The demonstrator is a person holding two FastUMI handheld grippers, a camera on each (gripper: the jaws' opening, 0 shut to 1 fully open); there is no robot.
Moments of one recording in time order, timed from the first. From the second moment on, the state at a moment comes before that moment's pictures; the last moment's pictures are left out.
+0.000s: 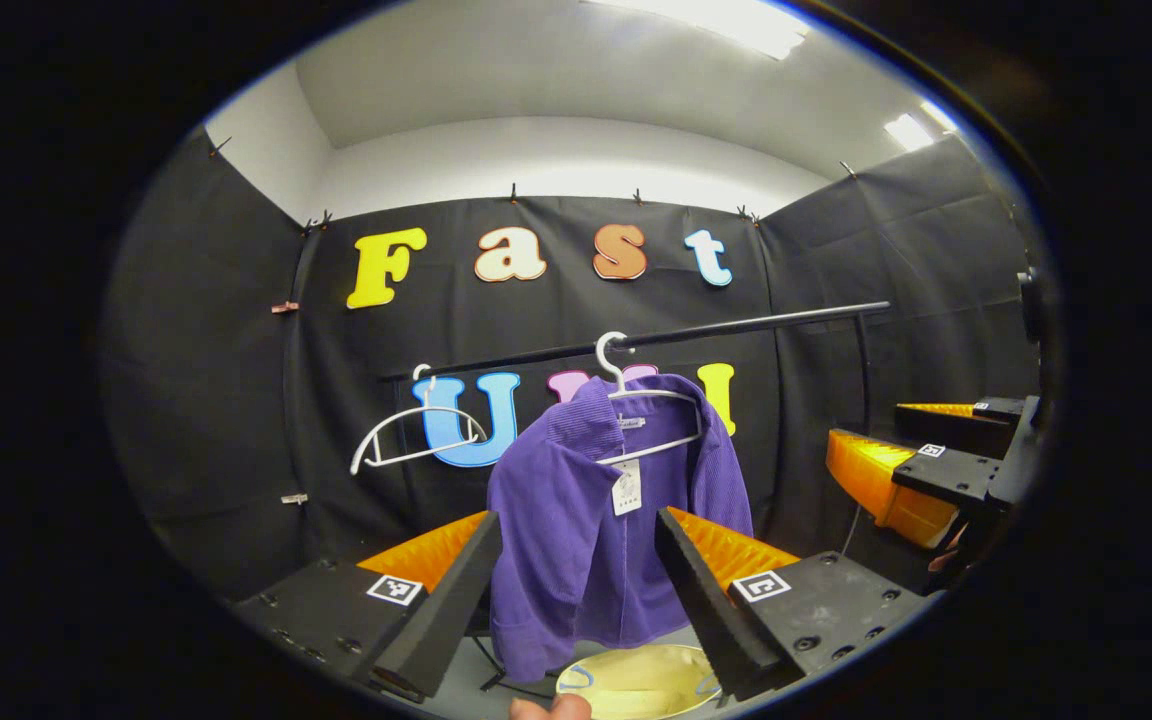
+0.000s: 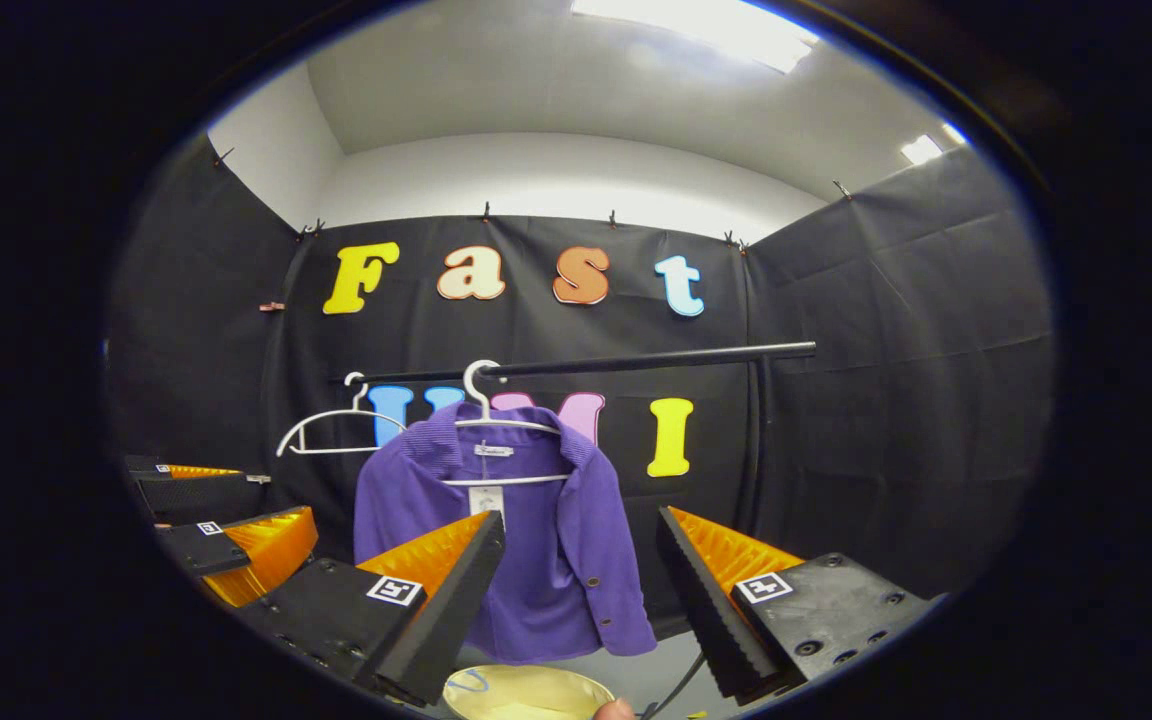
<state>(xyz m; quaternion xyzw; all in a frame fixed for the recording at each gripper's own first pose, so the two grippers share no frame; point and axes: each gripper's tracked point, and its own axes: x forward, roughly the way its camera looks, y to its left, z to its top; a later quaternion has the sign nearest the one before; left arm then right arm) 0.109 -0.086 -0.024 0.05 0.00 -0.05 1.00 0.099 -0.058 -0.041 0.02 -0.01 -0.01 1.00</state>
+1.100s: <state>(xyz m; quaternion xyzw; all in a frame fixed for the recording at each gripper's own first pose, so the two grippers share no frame) 0.345 -0.112 -0.089 0.06 0.02 0.11 0.99 0.324 -0.047 -0.119 0.05 0.01 0.12 0.99</state>
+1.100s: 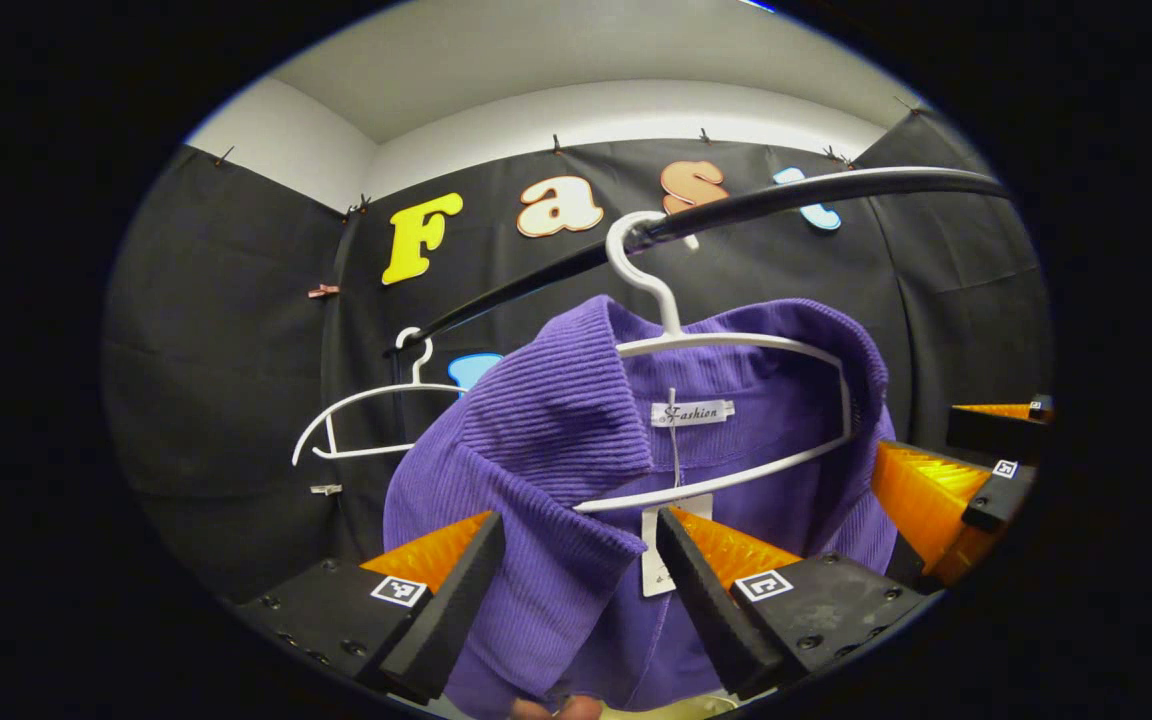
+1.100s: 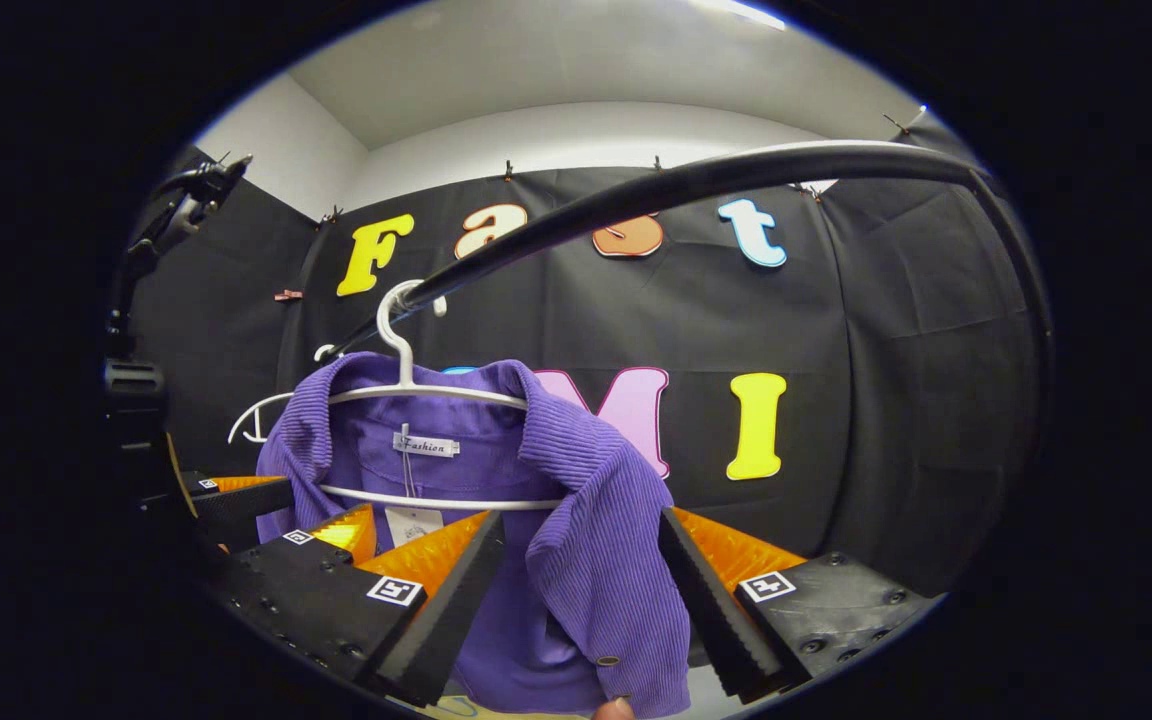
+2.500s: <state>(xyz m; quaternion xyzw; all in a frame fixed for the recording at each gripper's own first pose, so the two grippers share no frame) 0.344 -0.056 -0.041 0.08 -0.01 0.11 0.99 0.395 -0.111 -0.070 -0.10 -0.12 0.02 0.99</state>
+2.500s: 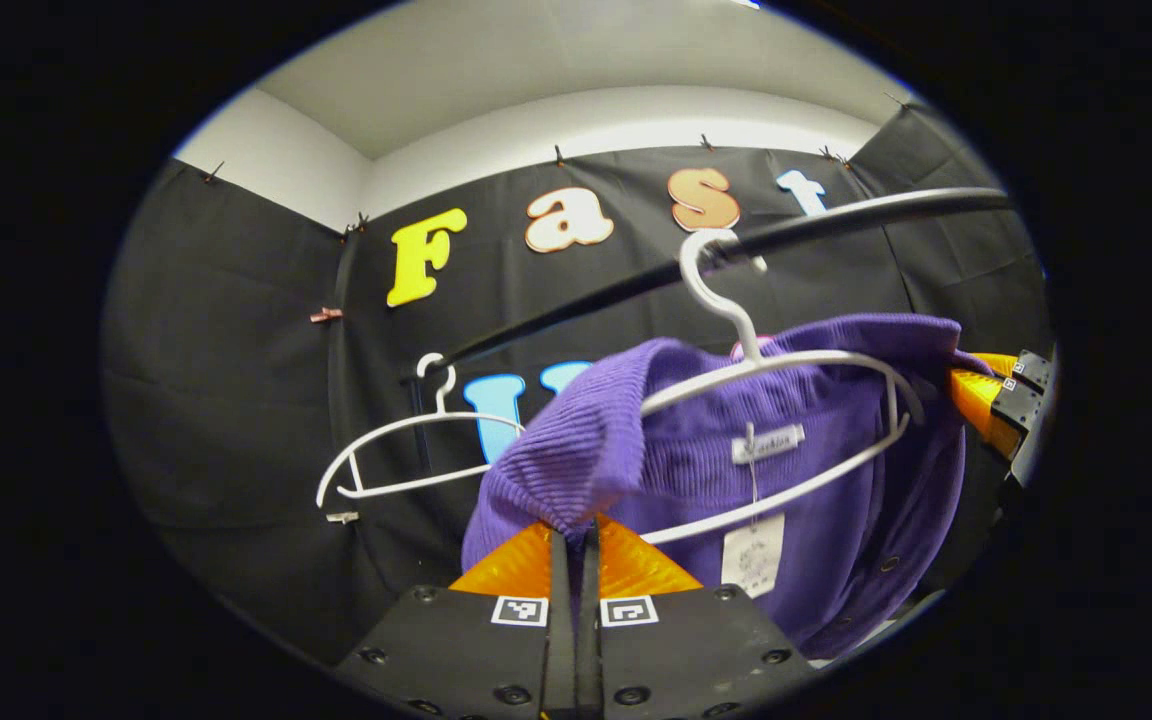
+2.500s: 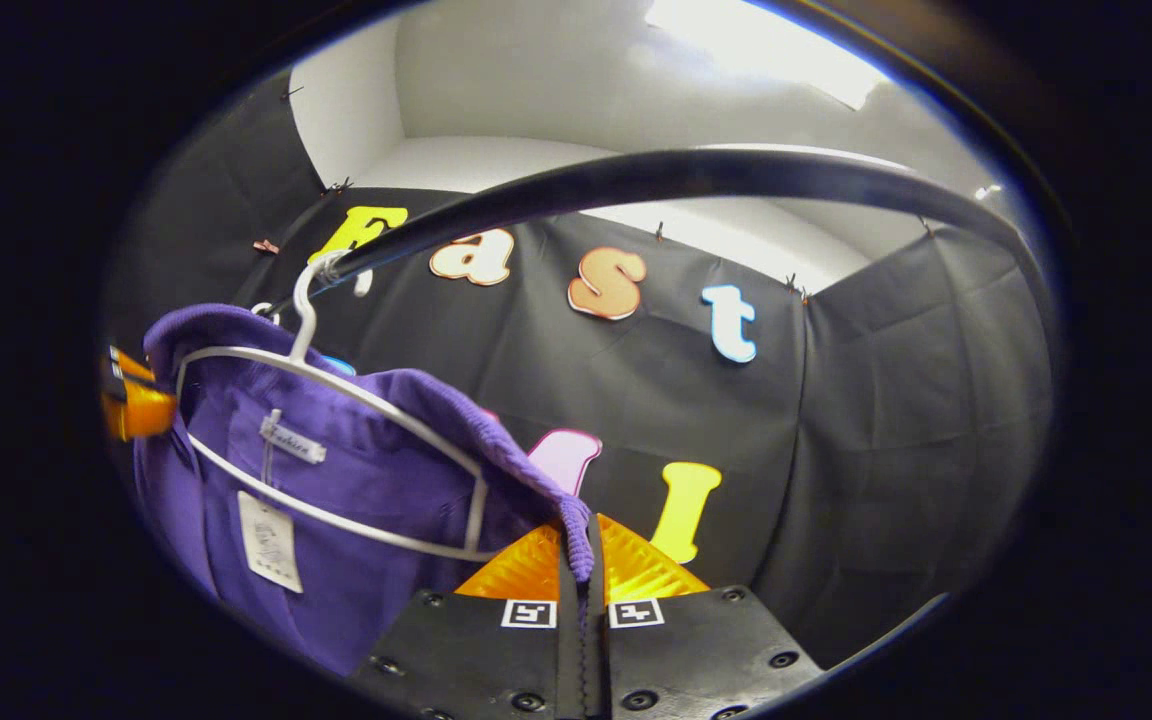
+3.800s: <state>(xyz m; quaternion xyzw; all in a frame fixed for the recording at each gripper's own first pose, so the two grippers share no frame) 0.322 0.008 -0.038 0.11 0.03 0.11 0.99 0.384 -0.036 -0.166 -0.08 -0.01 0.08 0.99</state>
